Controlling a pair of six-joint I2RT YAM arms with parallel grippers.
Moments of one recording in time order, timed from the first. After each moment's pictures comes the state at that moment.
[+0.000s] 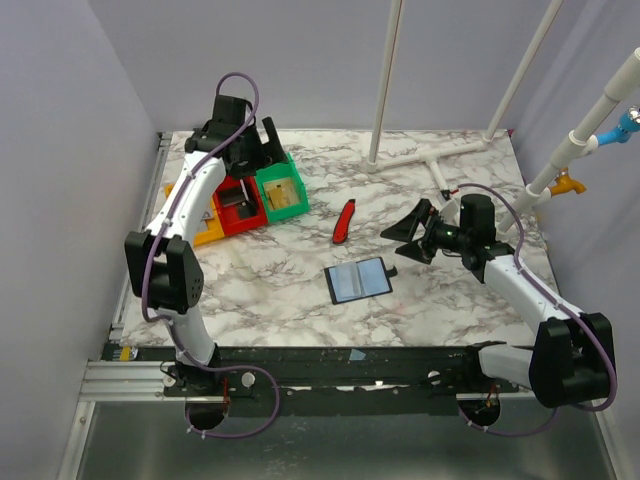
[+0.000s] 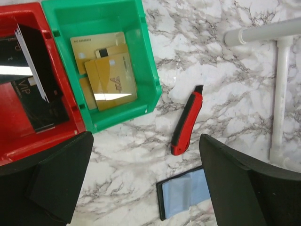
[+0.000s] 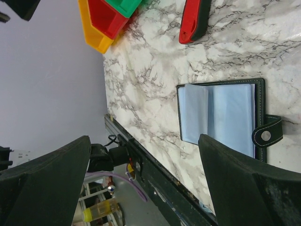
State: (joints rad) left arm -0.19 1.85 1.81 -0.74 0.17 -0.53; right arm 0.14 1.21 0.67 -0.04 -0.74 0.84
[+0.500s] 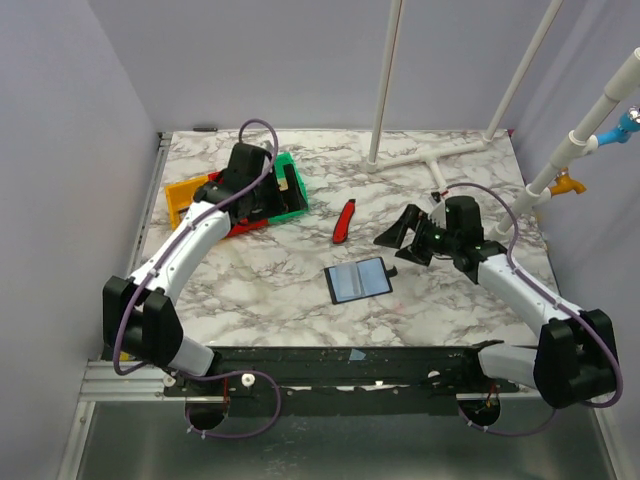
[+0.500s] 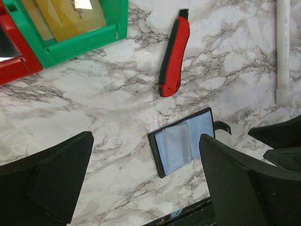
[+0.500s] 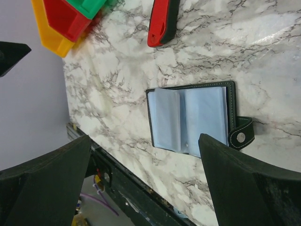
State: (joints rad) left arm -0.34 1.48 1.33 -0.61 0.17 -0.55; right arm 0.23 1.22 0.68 -0.11 -0.56 0.75
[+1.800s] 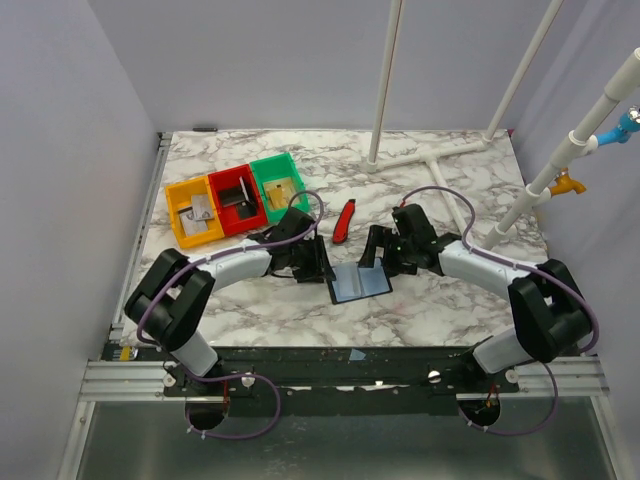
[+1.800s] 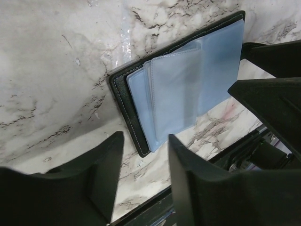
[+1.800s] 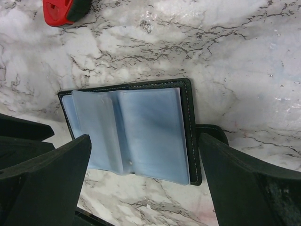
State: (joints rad) left arm -0.64 1.59 0.86 -0.20 0.32 -0.81; right arm 0.52 1.48 0.78 -0.23 -0.12 0.62
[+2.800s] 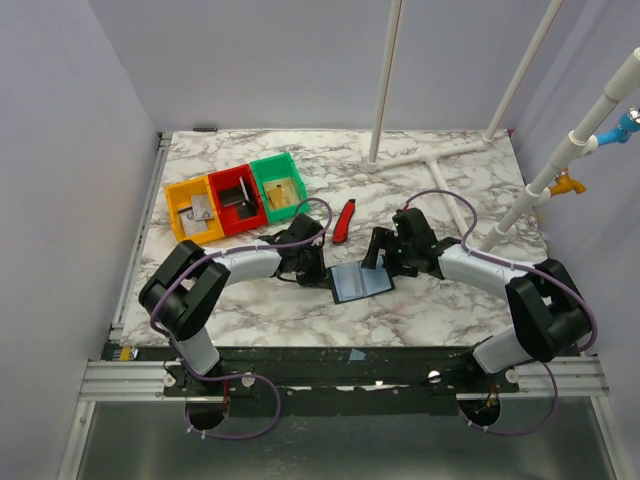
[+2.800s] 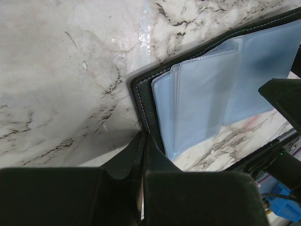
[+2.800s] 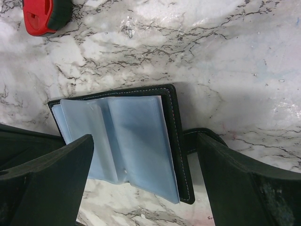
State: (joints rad) left arm -0.68 1.69 0.87 -0.20 0.26 -0.82; right arm 0.52 1.50 0.74 -0.18 -0.06 0.65
